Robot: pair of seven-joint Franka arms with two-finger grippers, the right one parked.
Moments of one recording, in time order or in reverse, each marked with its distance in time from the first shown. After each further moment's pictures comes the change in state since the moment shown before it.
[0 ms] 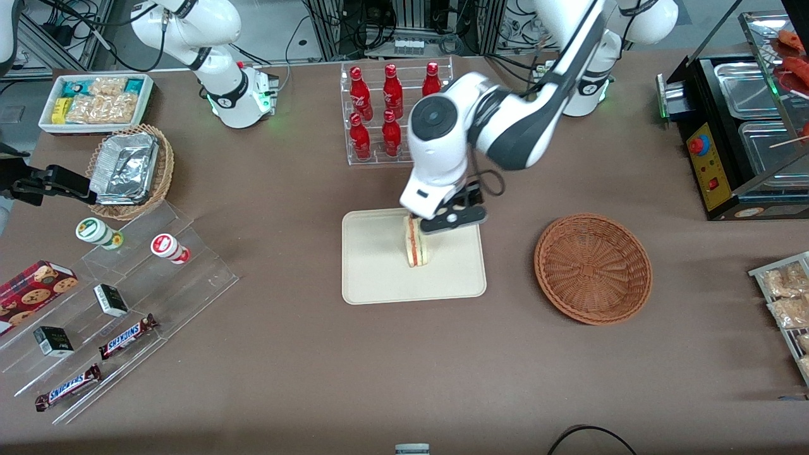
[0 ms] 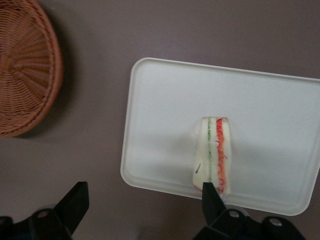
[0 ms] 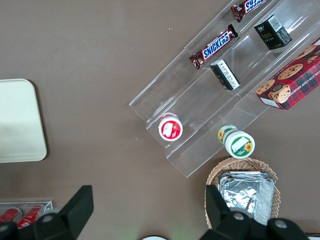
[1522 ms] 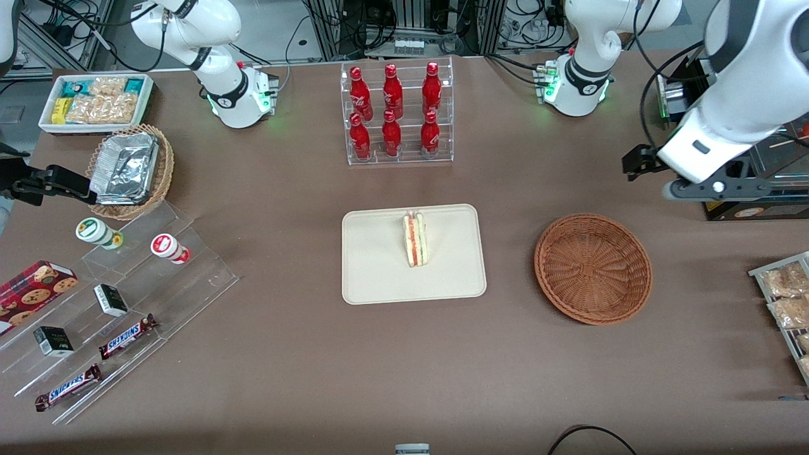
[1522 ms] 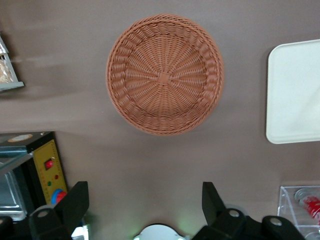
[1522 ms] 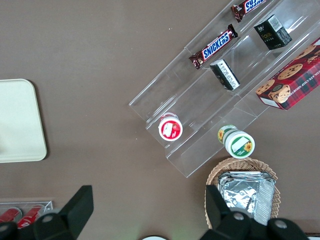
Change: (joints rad) arm 0.504 -0.404 0.058 -0.146 -0.013 -0.299 0.871
